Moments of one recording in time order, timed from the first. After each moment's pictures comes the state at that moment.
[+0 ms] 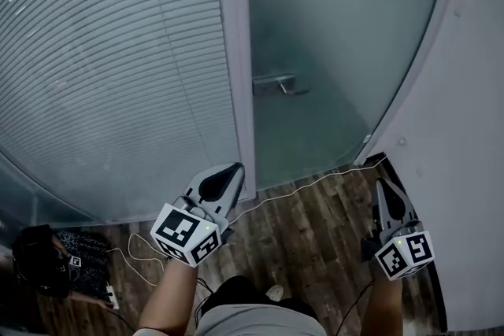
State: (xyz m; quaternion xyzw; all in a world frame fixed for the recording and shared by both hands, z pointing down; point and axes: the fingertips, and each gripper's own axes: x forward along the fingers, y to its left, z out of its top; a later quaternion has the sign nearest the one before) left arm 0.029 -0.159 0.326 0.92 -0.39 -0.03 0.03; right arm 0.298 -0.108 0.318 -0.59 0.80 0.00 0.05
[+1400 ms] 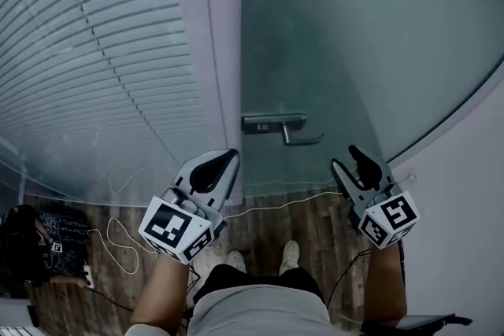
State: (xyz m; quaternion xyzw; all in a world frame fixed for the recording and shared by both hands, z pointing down) left arm 0.061 -0.402 0.345 0.89 -0.46 -0.02 0.04; right arm 0.261 -0.440 0.369 -0.40 0.91 0.01 -0.10
